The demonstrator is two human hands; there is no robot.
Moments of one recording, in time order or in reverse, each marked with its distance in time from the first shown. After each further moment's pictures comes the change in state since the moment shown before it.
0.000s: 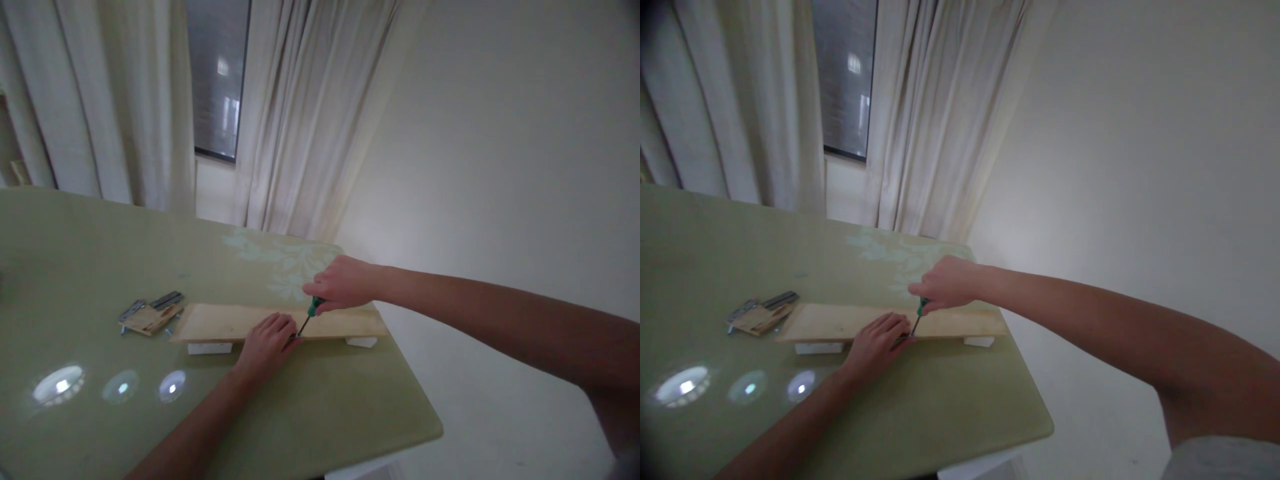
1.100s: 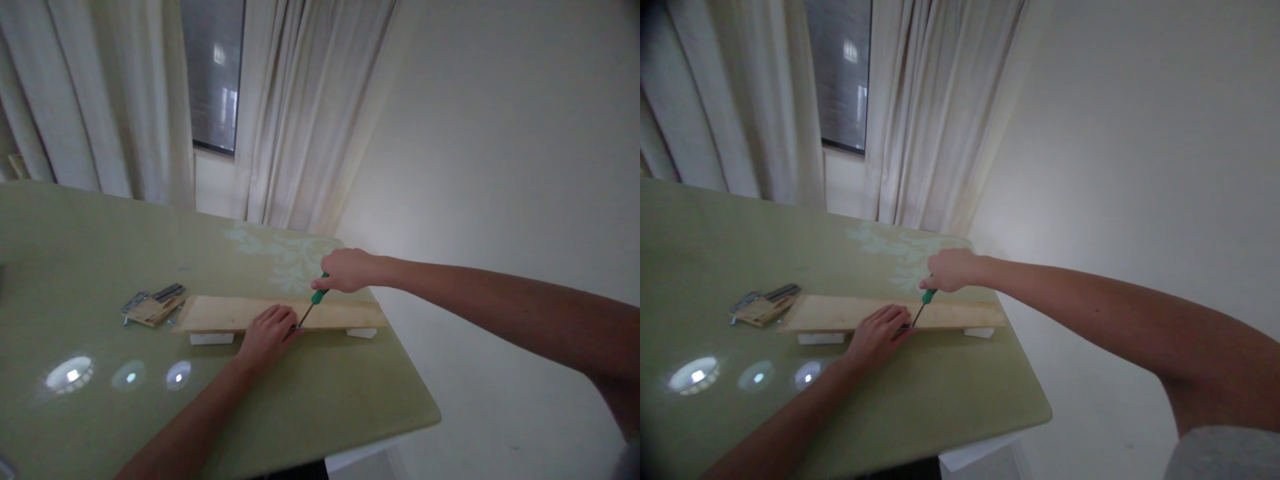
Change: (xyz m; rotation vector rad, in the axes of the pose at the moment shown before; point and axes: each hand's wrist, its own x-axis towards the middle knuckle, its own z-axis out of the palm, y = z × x) left_hand 0.000 0.000 -0.003 -0.016 0.001 -0.006; right_hand 0.006 -0.010 -0.005 0.192 -0.121 0.476
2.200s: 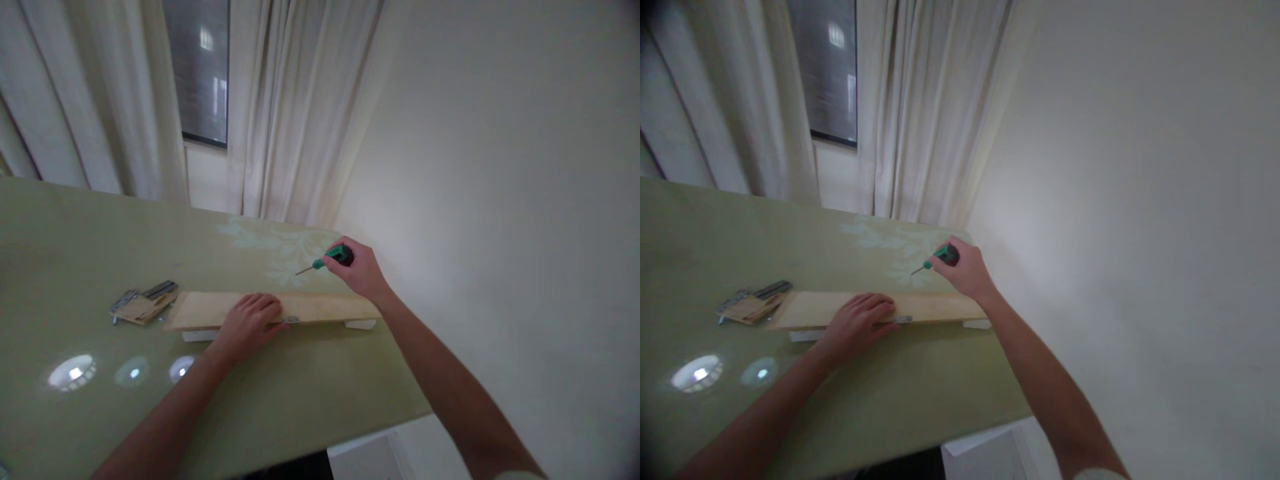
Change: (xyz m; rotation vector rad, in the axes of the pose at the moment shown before) left_hand 0.000 -0.029 -0.034 0.035 -0.079 0.066; right_hand 0.001 0.008 0.087 1.111 0.909 0.098
